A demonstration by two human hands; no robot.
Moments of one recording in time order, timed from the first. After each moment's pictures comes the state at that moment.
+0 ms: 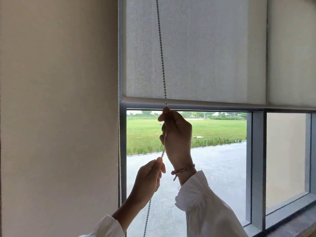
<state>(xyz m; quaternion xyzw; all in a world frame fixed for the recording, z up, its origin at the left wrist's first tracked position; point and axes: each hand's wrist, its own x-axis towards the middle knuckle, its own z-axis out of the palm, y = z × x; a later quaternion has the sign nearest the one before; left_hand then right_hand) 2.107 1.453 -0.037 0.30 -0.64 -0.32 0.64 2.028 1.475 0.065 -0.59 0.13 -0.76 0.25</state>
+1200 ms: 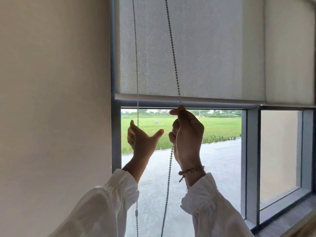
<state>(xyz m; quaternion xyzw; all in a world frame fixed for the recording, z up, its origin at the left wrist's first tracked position) 2.096 1.394 0.045 0.52 -0.54 -0.12 0.66 2.004 1.460 0.067 -0.50 0.08 -0.79 0.35</state>
